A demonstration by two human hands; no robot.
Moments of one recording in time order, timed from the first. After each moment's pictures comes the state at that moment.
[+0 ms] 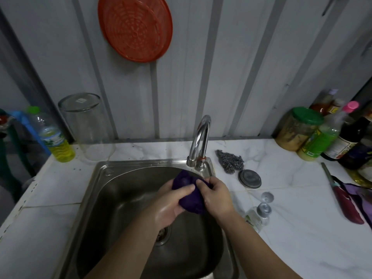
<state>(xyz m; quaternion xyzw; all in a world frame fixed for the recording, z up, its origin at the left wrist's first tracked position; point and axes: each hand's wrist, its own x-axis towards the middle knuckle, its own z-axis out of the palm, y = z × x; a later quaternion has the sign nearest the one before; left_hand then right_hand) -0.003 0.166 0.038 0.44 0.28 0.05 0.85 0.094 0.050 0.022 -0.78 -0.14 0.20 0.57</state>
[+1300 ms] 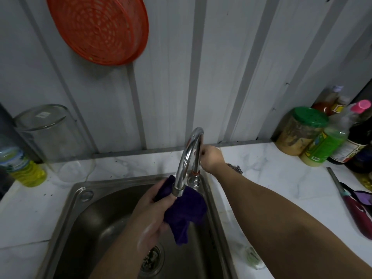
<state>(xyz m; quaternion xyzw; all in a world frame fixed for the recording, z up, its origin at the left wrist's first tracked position) 0.035 0.198 0.037 0.41 0.28 0.10 0.86 0.284 0.138 0.020 -0.90 -0.22 0.16 0.33</state>
